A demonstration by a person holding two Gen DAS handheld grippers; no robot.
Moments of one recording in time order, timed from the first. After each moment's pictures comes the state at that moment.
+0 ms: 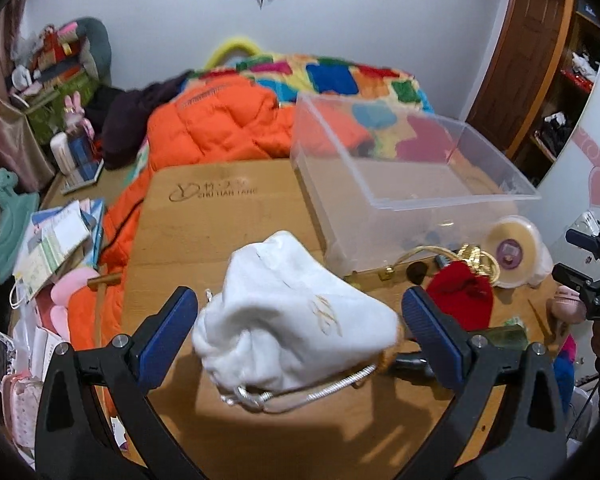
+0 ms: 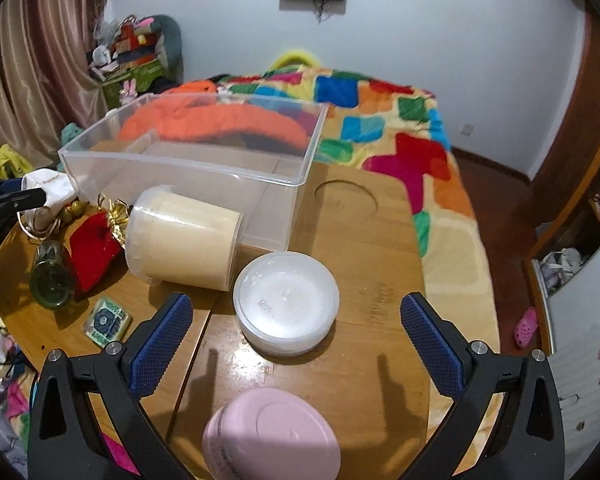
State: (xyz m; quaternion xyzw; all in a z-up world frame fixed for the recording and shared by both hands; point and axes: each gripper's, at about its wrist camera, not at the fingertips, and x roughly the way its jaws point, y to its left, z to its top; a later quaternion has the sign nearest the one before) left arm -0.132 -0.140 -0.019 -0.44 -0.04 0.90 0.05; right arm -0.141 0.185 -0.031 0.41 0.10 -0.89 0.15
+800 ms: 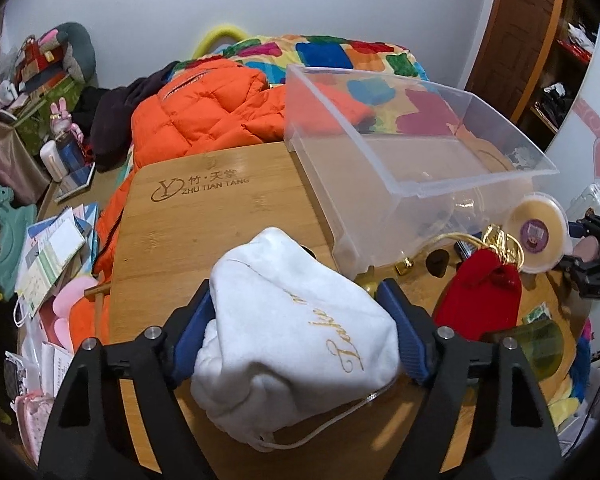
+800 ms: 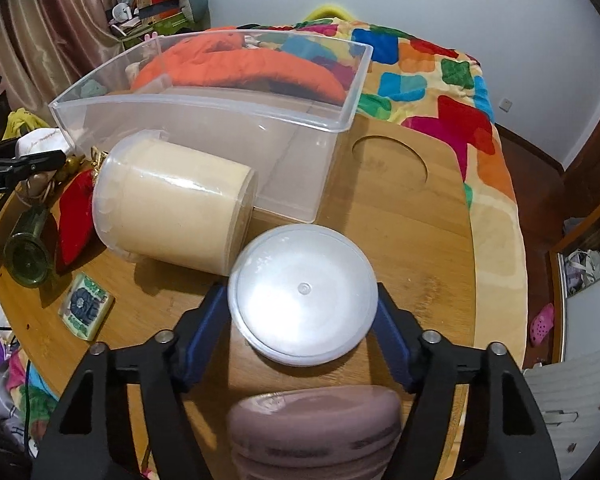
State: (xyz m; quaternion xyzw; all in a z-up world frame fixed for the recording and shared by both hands) left arm -0.148 -0.134 -0.032 -0.46 0.01 0.89 0.07; right arm -0.170 0.175 -0.068 0.48 0.12 -0.85 0.20
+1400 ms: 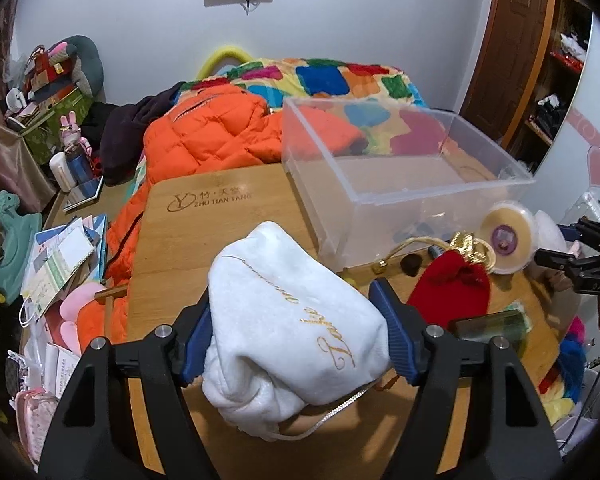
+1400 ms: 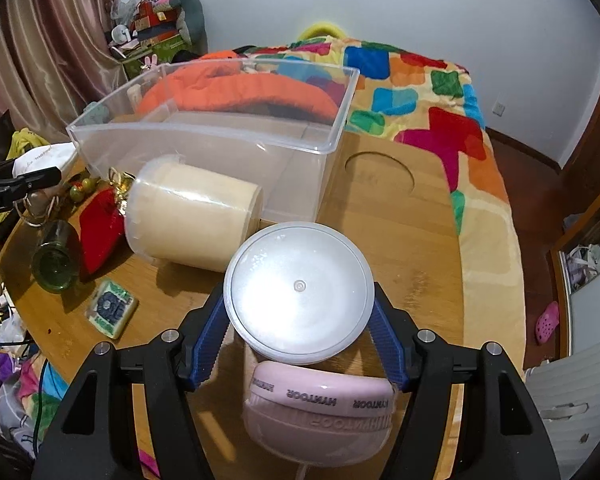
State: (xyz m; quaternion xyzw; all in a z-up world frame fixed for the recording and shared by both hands) left arm -0.122 -0.131 -0.006 -0.42 0.00 0.90 0.07; right arm -0.154 0.183 -0.047 0.45 0.09 -0.86 0.20
